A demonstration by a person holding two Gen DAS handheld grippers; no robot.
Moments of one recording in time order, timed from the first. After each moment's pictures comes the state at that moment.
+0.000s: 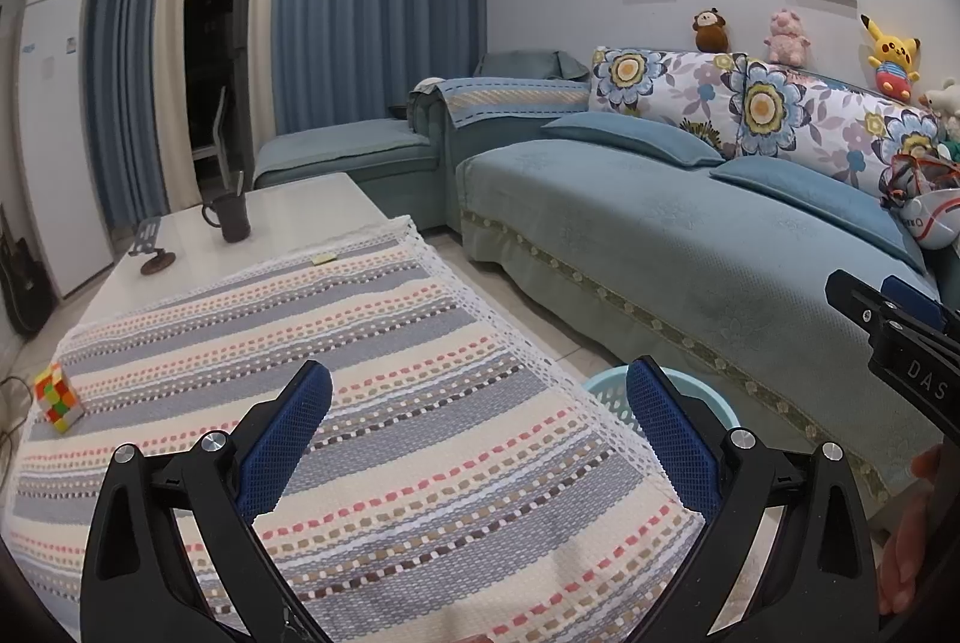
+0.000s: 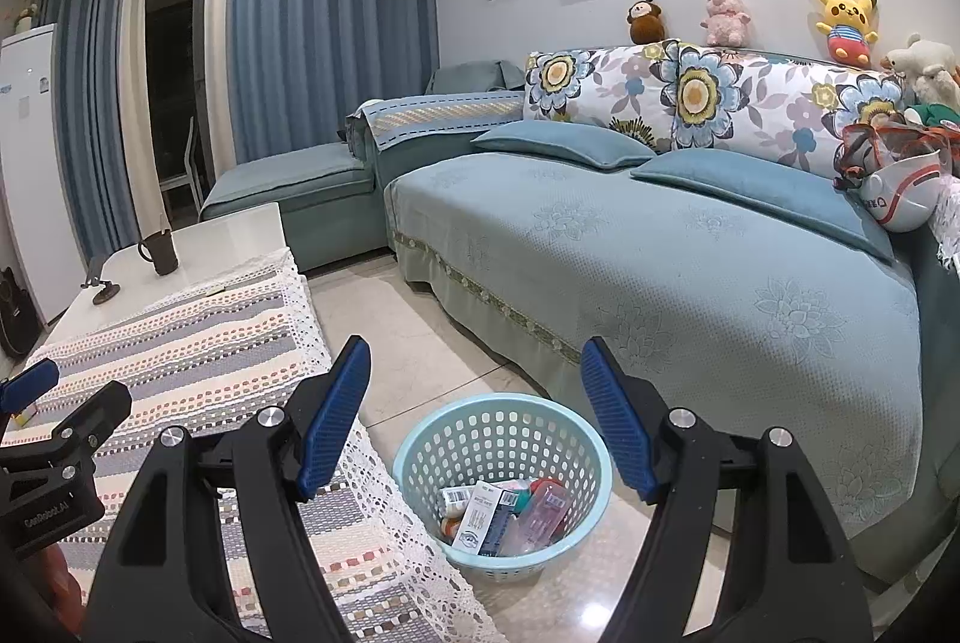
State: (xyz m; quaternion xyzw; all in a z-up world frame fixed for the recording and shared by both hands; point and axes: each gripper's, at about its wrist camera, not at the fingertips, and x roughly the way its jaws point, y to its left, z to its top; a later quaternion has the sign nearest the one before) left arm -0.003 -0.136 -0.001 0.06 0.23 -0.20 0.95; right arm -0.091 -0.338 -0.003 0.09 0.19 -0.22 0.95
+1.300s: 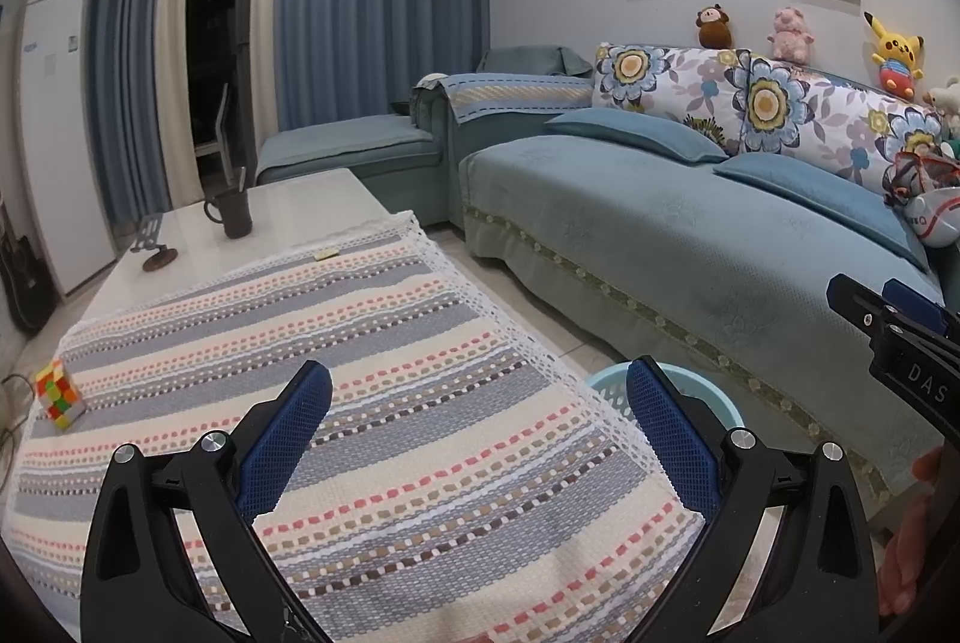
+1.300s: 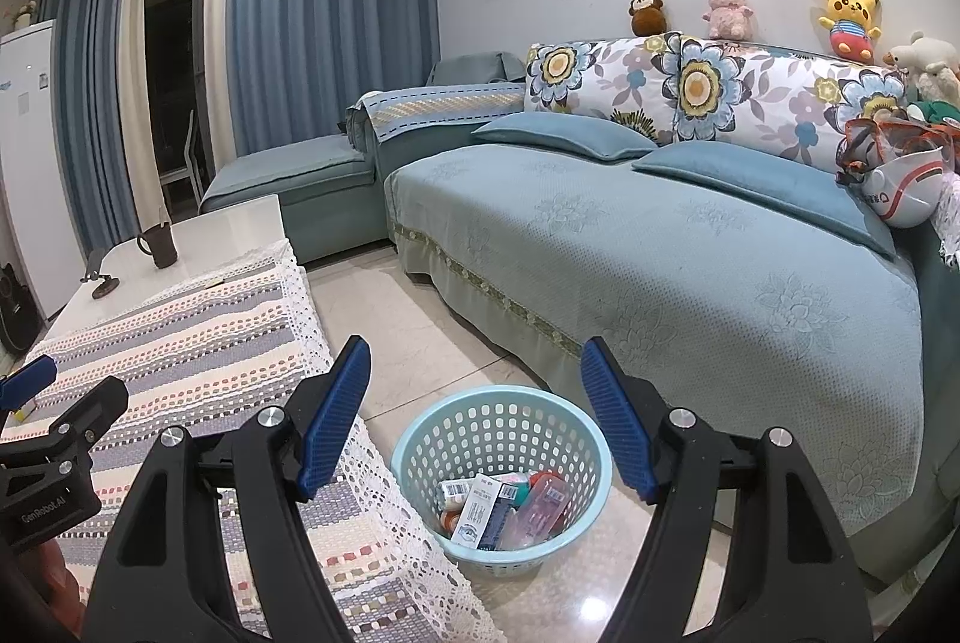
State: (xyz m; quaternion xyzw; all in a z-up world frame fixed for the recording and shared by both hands) left arm -0.003 -0.133 -0.005 0.06 0.23 -0.20 0.95; right arm -0.086 -0.341 -0.007 0.09 0.21 -0.22 0.95
